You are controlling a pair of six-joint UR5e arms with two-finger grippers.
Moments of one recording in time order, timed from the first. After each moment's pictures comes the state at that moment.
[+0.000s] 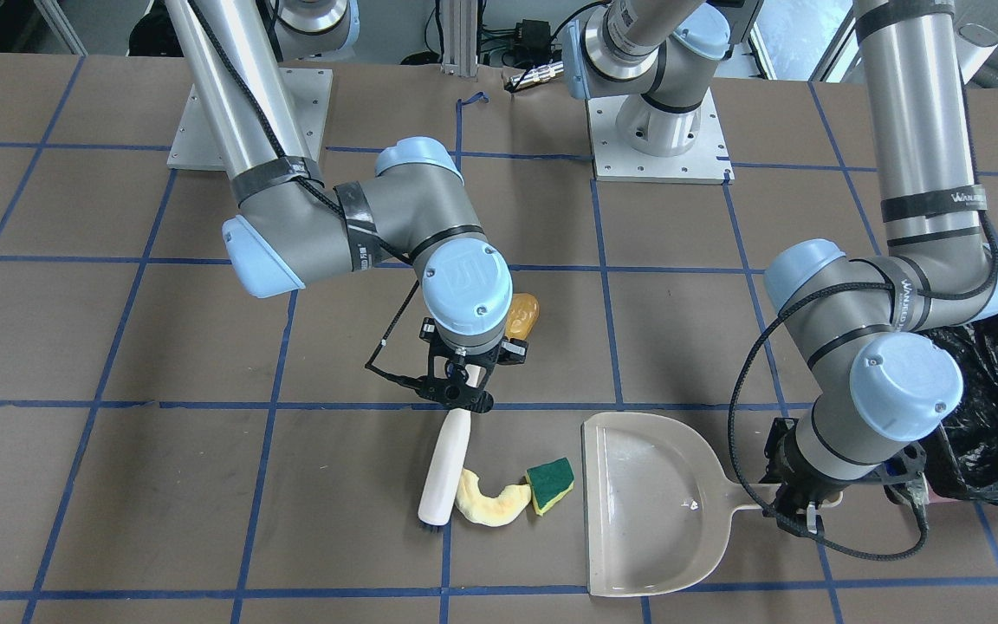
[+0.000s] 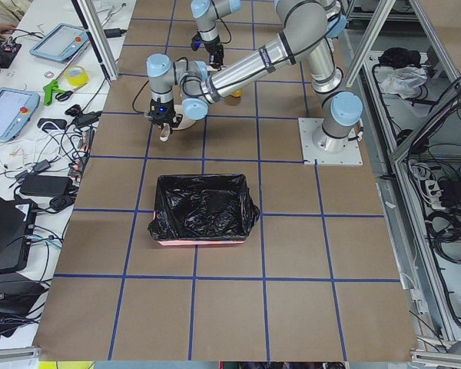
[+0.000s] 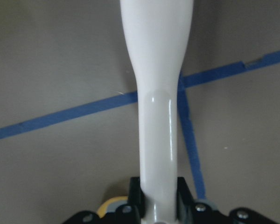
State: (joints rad) left arm -1.39 -2.13 -1.52 -0.97 1.65 -1.30; right arm 1.99 -0.98 1.44 -1.83 -1.42 0.65
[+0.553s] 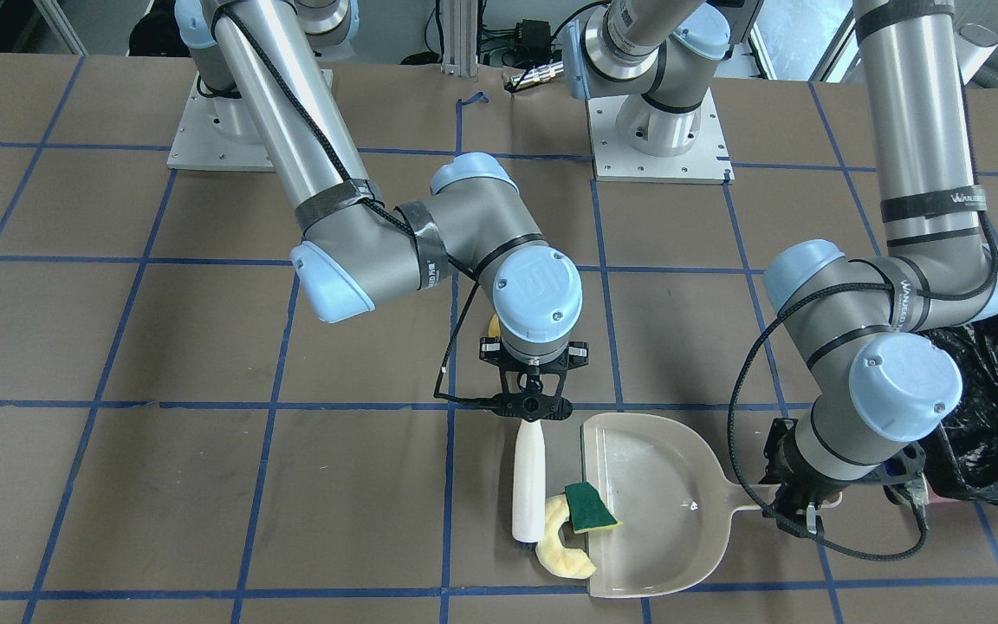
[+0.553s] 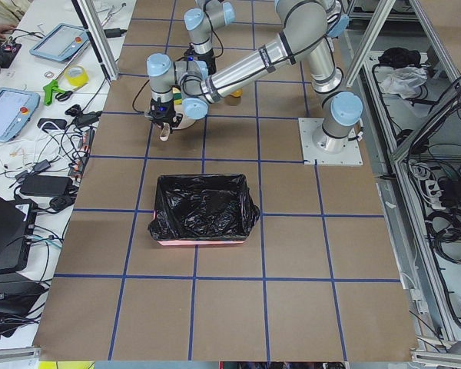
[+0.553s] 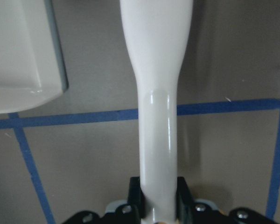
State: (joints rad) left arm -1.39 -2.13 -1.52 -0.97 1.65 -1.31; right arm 2.06 -0.89 1.30 -1.85 -1.38 0.55
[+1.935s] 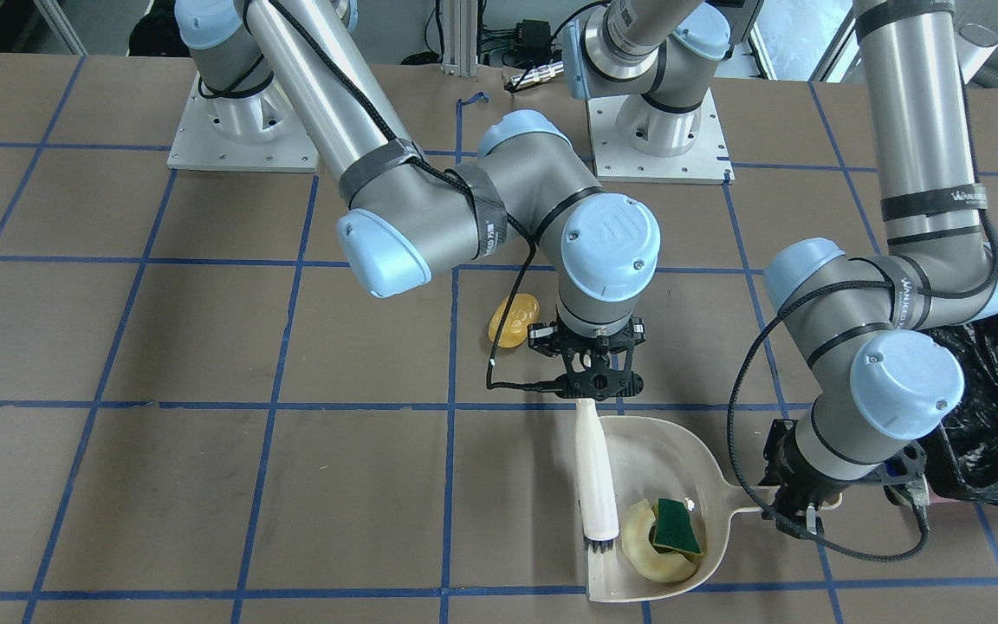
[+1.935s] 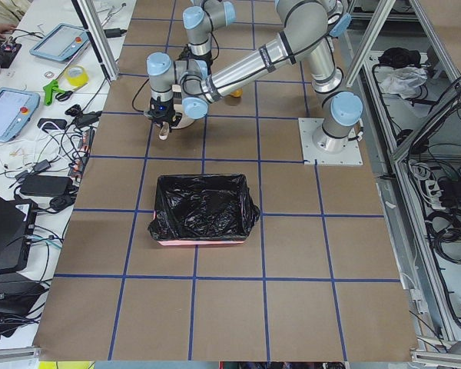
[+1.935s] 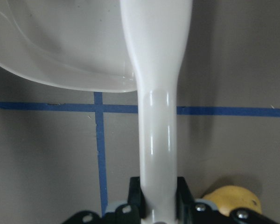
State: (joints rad) left arm -1.39 -2.13 -1.52 -0.96 1.64 -1.30; right arm 2.11 -0.90 1.15 -1.73 -1.40 0.53
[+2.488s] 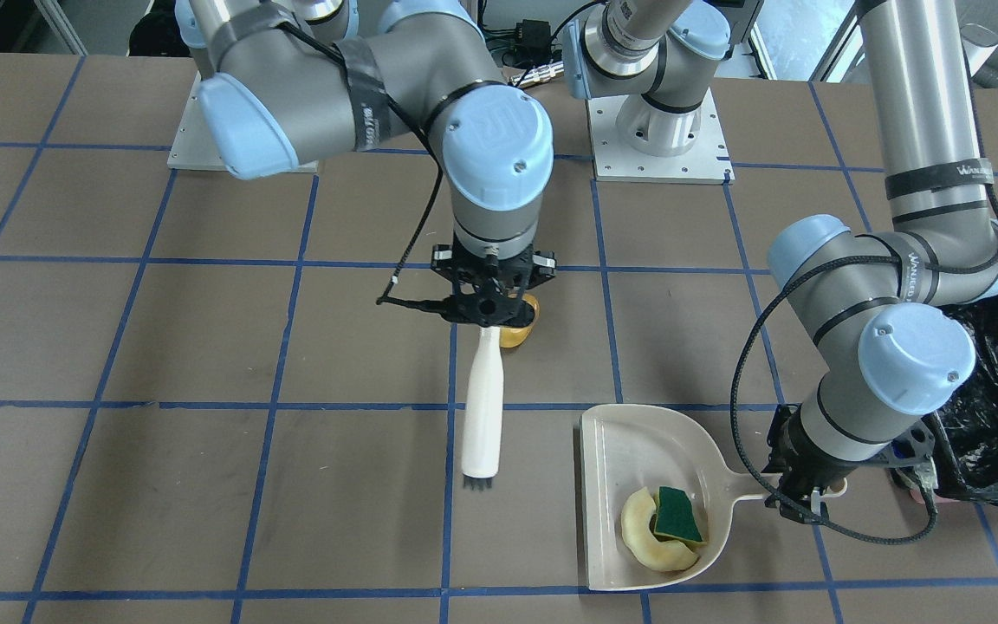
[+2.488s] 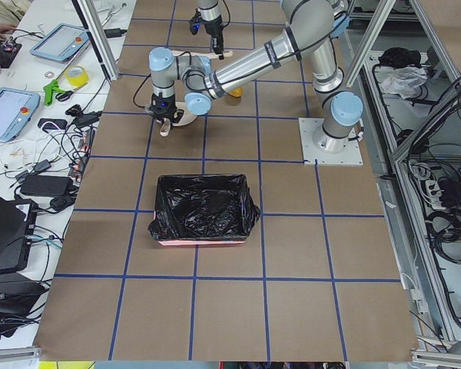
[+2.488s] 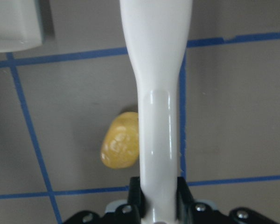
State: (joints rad) left arm -1.39 -2.06 -1.56 -0.98 1.62 -1.29; right arm 2.01 -1.20 1.42 -1.60 -1.44 0.53
